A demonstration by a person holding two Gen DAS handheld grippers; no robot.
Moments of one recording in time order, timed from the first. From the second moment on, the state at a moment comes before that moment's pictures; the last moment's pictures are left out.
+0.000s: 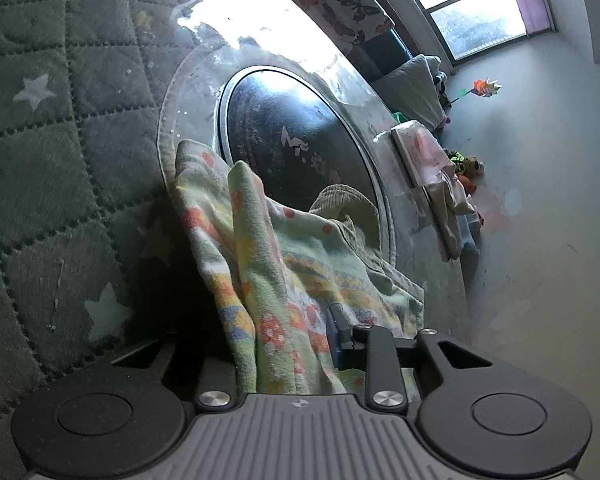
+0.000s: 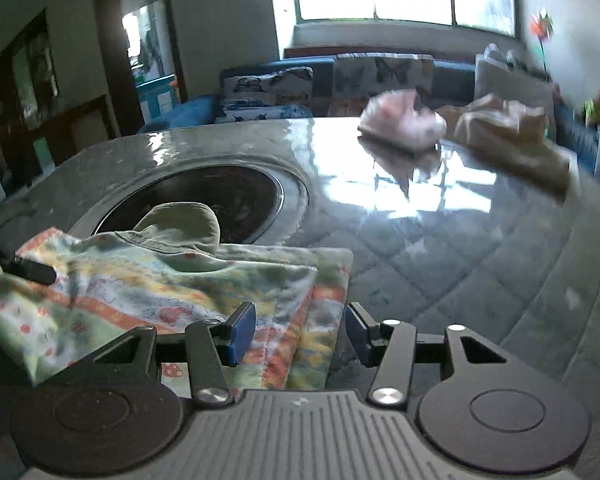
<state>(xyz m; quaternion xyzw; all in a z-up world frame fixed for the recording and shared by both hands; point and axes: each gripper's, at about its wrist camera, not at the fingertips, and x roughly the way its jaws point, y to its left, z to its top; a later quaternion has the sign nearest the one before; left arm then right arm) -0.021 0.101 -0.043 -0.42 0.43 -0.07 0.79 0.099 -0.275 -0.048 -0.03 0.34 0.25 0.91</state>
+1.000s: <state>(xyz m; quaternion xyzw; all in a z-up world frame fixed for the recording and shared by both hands) 0.027 0.008 0.037 -0.26 0.42 -0.14 0.86 0.064 -0.330 0.020 0.05 0.26 0.25 0.93</state>
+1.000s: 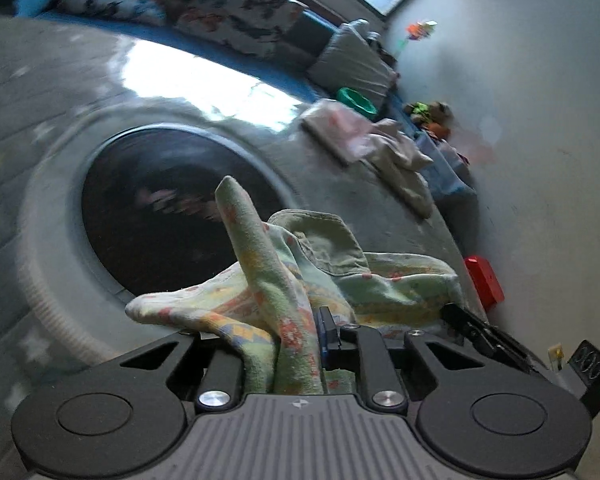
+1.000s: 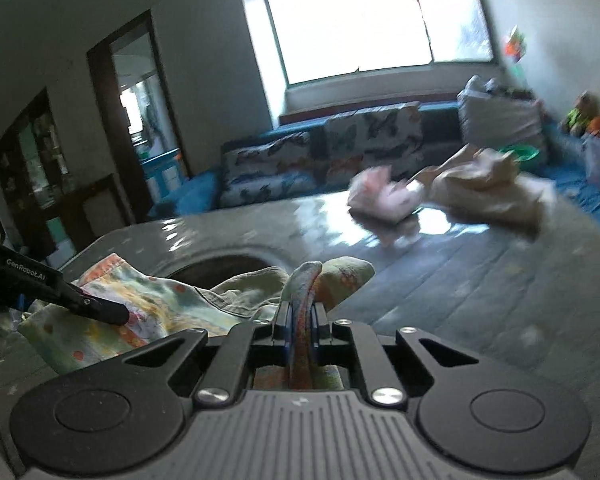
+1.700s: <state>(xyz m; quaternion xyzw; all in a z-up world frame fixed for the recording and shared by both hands) 0.121 -0.127 0.012 -0.16 0.44 -0.22 0.85 0.088 -0.437 0.000 0.05 0.27 0.07 0.96</state>
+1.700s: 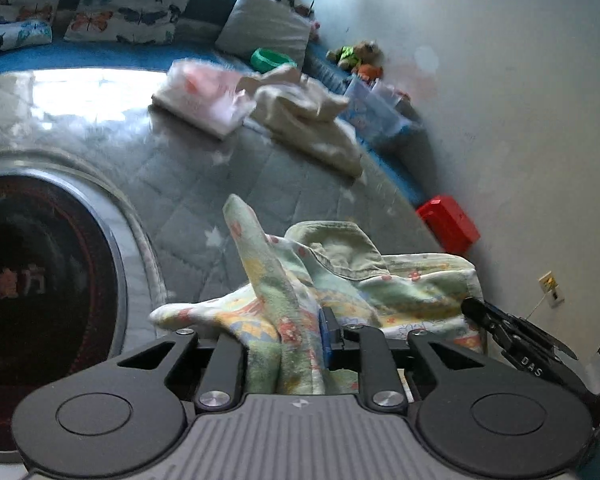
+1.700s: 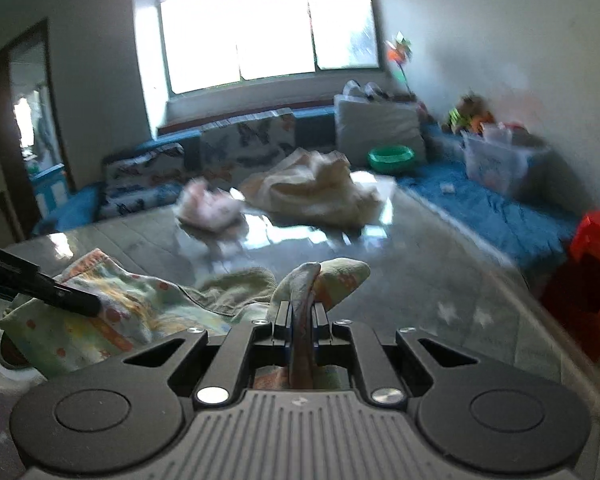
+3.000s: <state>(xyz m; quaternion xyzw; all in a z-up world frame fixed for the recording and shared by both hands) 0.164 -0.141 -0.015 -0.16 0.44 -0.18 0.86 0.138 -0.347 -0.038 -0.03 0.32 0.16 0.93</state>
